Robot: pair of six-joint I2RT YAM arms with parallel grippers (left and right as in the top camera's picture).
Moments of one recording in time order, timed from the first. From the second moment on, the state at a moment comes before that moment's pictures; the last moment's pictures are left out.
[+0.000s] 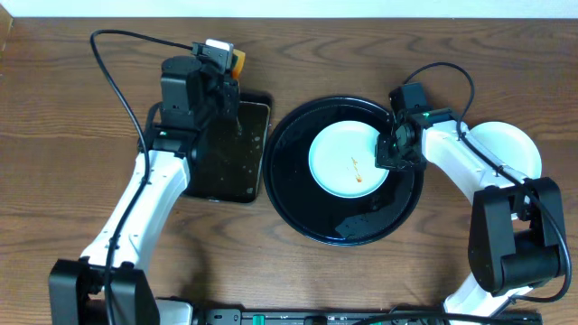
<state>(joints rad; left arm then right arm) -0.14 1.50 1.06 -0.05 0.11 0.06 0.22 1.85 1.18 -0.74 -0.05 0.35</state>
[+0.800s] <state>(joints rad) -0.14 1.44 1.06 -0.02 0.07 0.06 0.22 1.85 1.18 -0.74 -0.05 0.35</state>
